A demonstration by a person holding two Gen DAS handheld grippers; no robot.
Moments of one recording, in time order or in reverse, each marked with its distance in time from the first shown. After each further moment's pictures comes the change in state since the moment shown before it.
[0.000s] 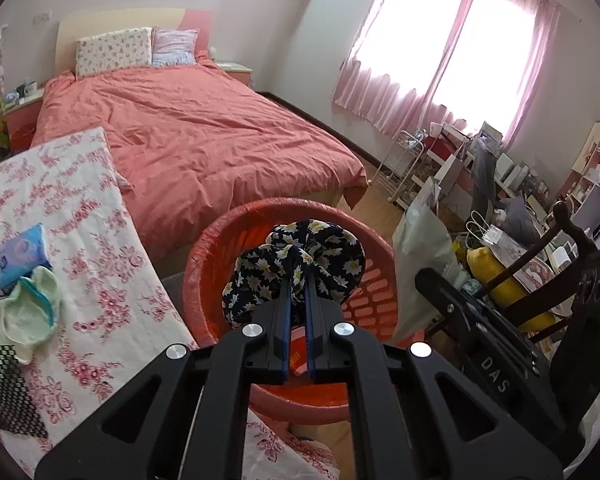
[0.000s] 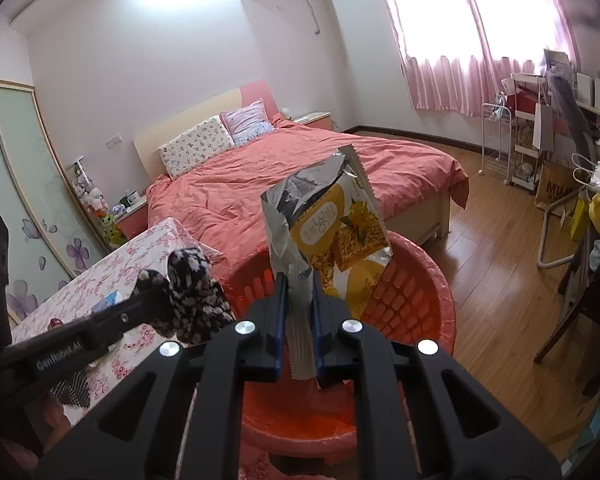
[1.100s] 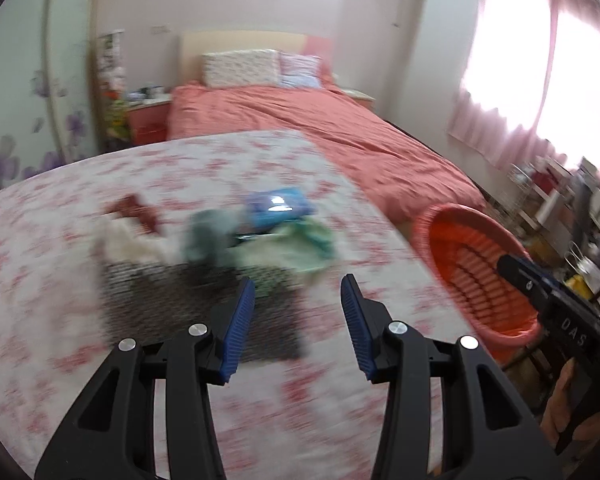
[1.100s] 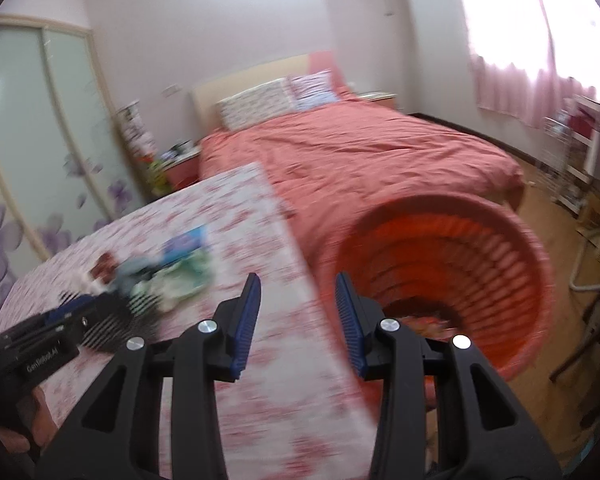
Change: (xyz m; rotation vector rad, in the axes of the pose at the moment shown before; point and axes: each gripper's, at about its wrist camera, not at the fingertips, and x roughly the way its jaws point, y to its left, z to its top) left arm -0.141 0.123 -0.066 -0.130 -0.121 0.442; right arm -0.005 0.127 -0.048 -0.194 0.119 0.166
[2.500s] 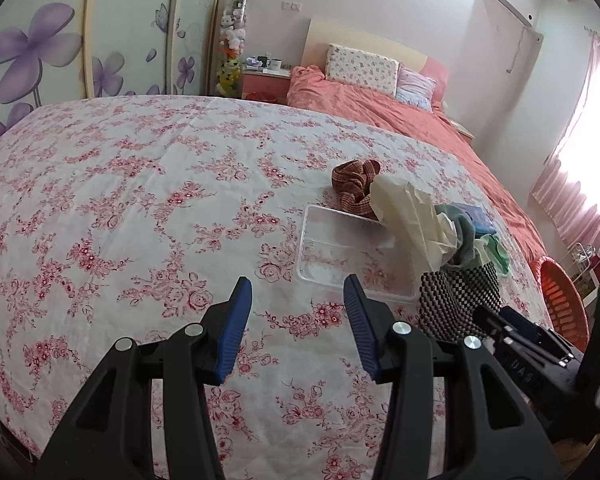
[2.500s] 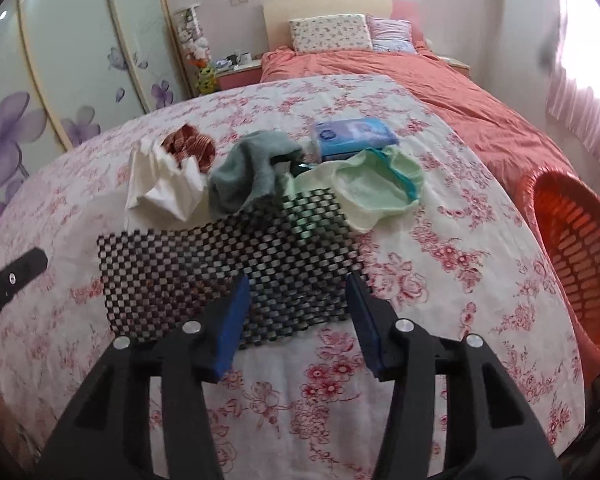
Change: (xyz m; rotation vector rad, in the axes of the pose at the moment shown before) left arm -0.033 0.169 -0.046 -0.305 0.018 0.205; right arm 0.084 0.177 -0.060 -0.246 0.256 0.053
